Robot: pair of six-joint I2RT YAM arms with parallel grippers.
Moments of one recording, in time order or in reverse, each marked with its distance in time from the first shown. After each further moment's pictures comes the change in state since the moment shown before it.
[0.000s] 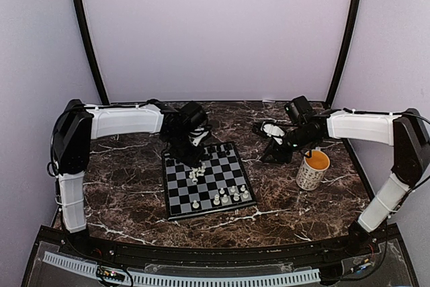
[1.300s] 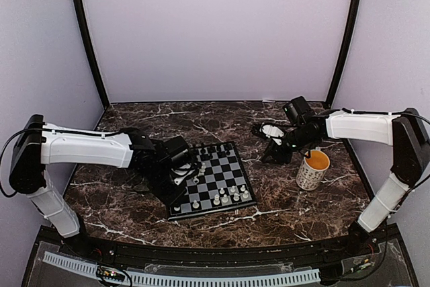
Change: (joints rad) left arm -0.219 -0.393 -0.482 -0.014 0.019 -0.133; right arm 0.011 0.007 0.004 -0.005 0.040 -0.003
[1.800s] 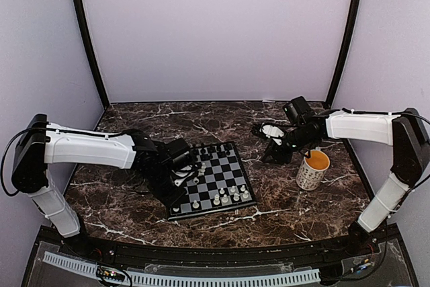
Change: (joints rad) left arm -0.001 0.024 -0.002 0.001 -0.013 0.000; right arm 0.000 0.000 0.000 0.000 0.011 -0.005
